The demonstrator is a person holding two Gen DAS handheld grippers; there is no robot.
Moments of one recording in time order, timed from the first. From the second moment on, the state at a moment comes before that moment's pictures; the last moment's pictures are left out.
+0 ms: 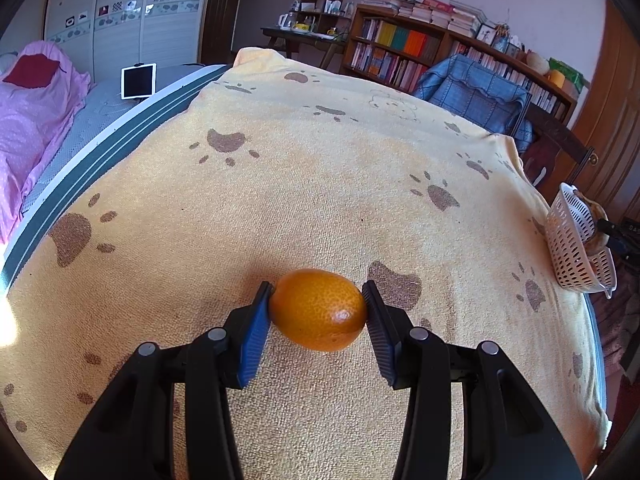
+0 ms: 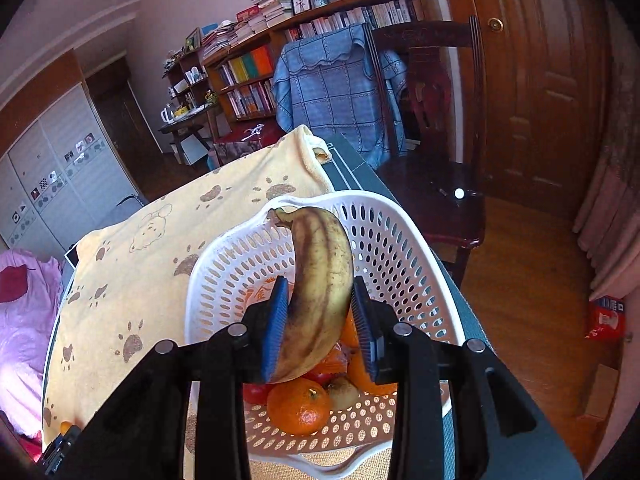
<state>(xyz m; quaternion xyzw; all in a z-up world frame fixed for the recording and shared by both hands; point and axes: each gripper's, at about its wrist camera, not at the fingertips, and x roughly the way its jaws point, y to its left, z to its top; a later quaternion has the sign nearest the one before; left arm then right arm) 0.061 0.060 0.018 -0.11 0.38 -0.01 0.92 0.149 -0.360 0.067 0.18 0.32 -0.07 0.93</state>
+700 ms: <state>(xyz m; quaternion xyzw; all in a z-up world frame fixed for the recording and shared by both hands) 0.063 0.031 0.036 -0.12 0.38 -0.05 0.92 0.060 -0.393 0.048 0.24 0.26 -0.11 0.93</state>
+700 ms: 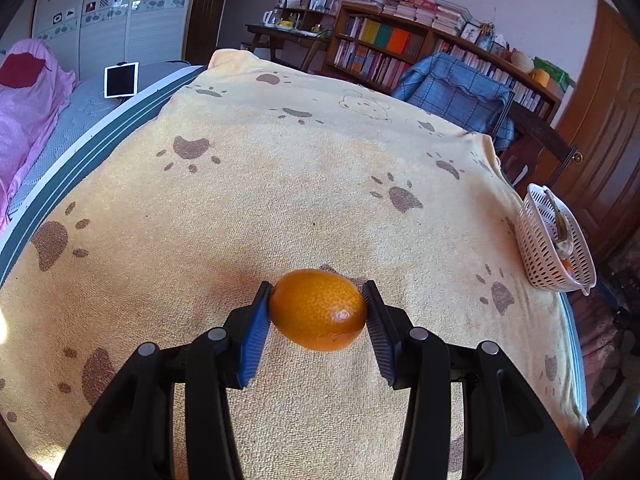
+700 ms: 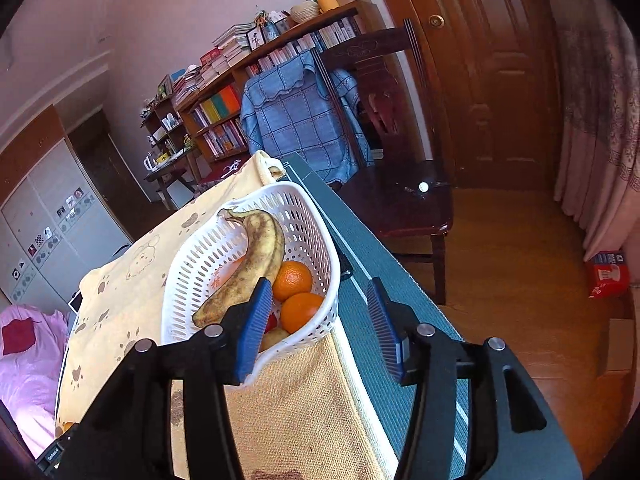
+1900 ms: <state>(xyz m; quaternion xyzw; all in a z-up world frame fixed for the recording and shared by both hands) 0.179 -0.251 0.098 0.03 0.31 -0.25 0.92 0.038 -0.398 0.024 0.26 0.20 -0.15 0.93</state>
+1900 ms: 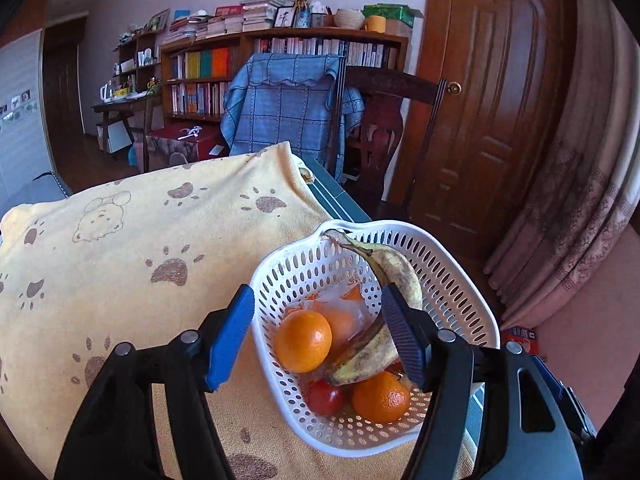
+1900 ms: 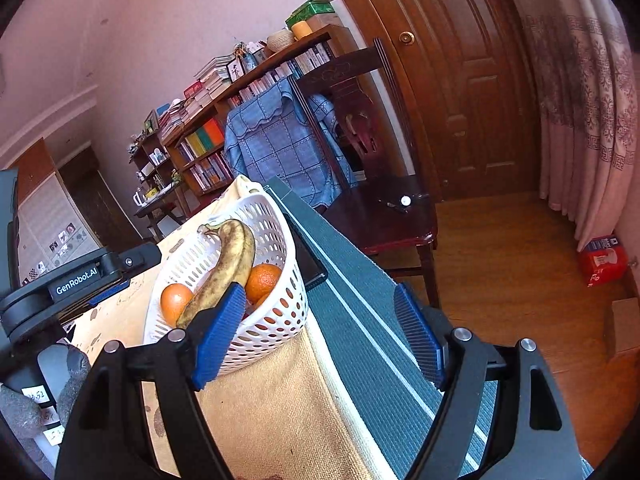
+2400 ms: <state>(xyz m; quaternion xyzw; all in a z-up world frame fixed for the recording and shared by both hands) 0.207 -0.282 0.094 0.10 0.33 -0.20 0.92 0.040 -0.397 0.024 0.26 0.20 -0.15 0.93</state>
